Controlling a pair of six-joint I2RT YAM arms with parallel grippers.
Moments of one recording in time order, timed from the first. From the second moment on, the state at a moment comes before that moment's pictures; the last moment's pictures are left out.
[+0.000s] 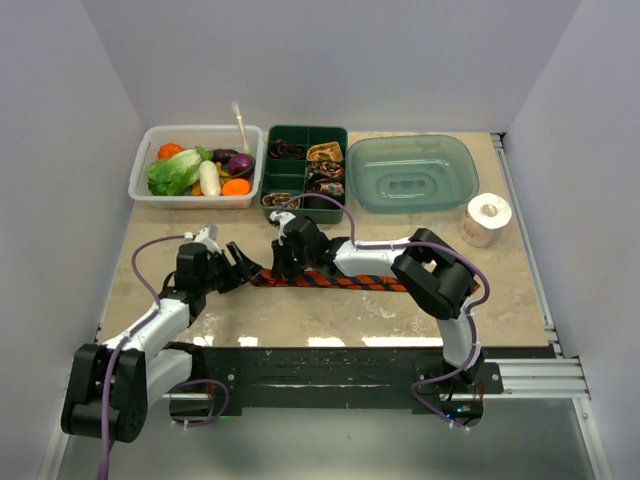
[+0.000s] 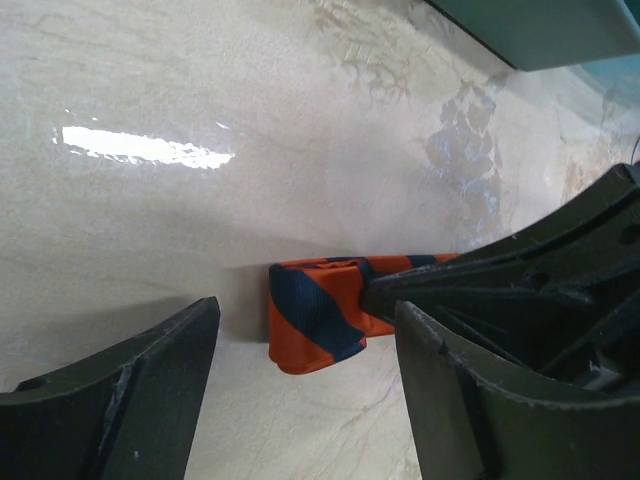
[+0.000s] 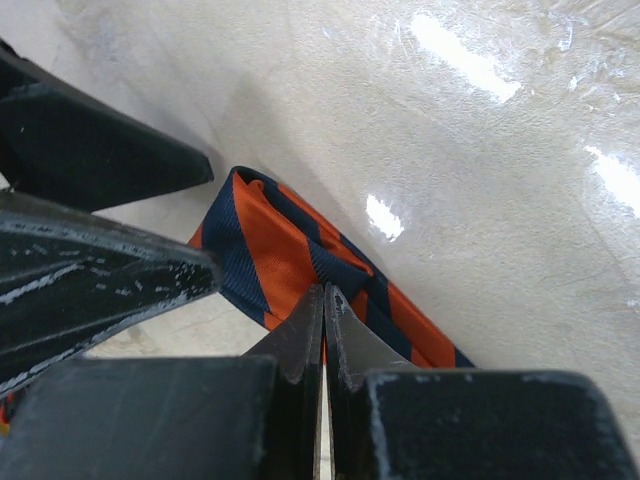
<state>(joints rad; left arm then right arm) -0.12 1.04 0.27 0.11 0.31 -0.66 0.94 2.02 1.24 0.07 -0.17 0.48</state>
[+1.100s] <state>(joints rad) -0.17 1.12 0.17 0.40 0.37 -0.70 0.93 2.03 1.21 0.14 -0.18 0.49</state>
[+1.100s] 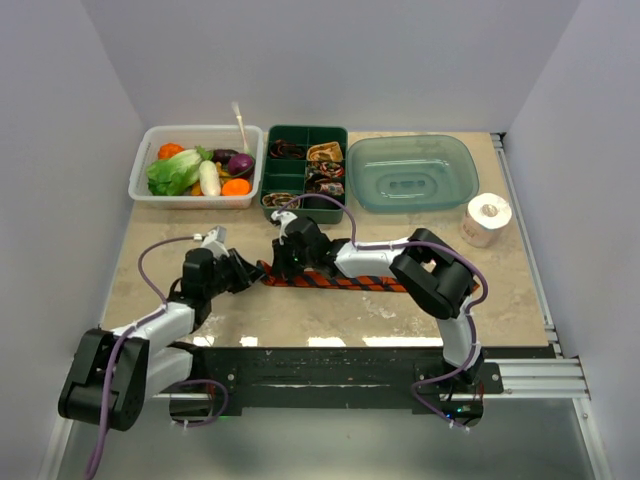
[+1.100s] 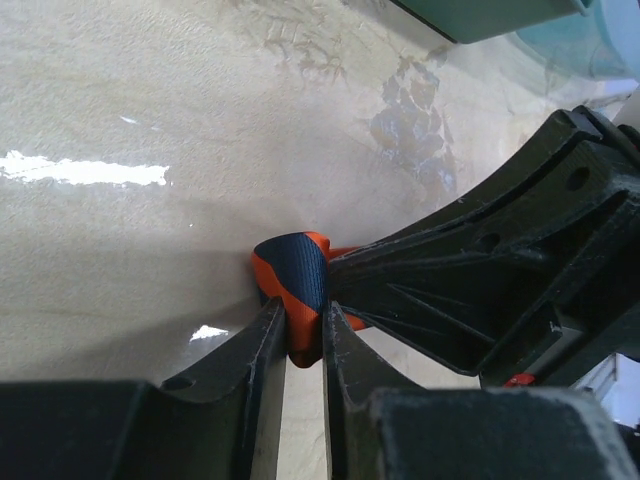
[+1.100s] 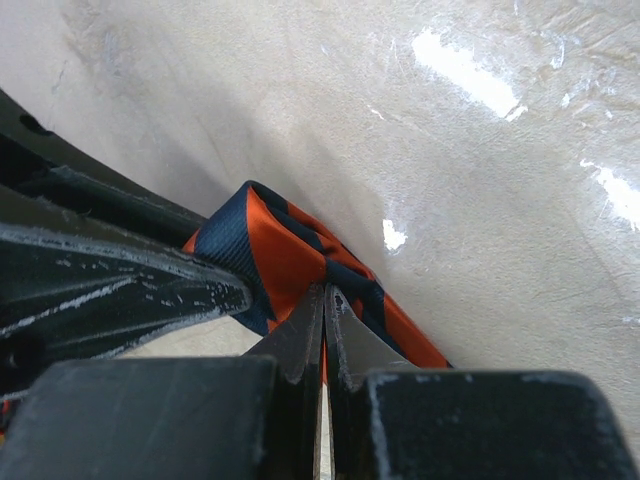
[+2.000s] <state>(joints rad) -0.39 1.10 0.49 -0.16 -0.10 -0.48 0.94 2.07 1.29 0.10 -0.20 0.50</state>
